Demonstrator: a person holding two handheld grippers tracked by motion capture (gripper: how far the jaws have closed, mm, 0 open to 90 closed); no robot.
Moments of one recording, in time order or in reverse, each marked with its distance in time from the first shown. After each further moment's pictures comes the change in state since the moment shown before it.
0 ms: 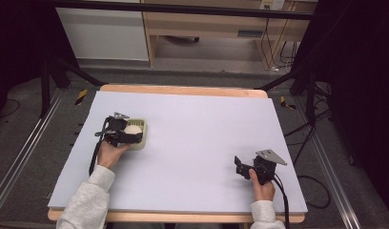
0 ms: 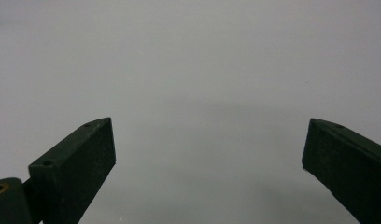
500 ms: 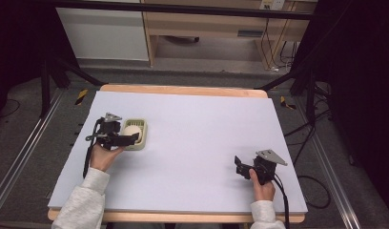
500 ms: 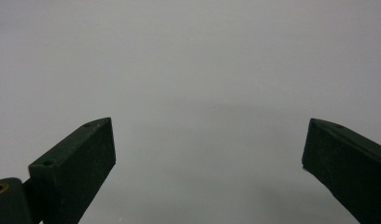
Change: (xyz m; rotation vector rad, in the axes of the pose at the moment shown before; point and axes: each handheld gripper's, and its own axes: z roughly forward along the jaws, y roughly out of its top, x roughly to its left) left arm -0.006 -0.010 -0.039 -0.076 -0.011 0.013; right arm 0.000 0.000 0.000 -0.004 0.000 0.003
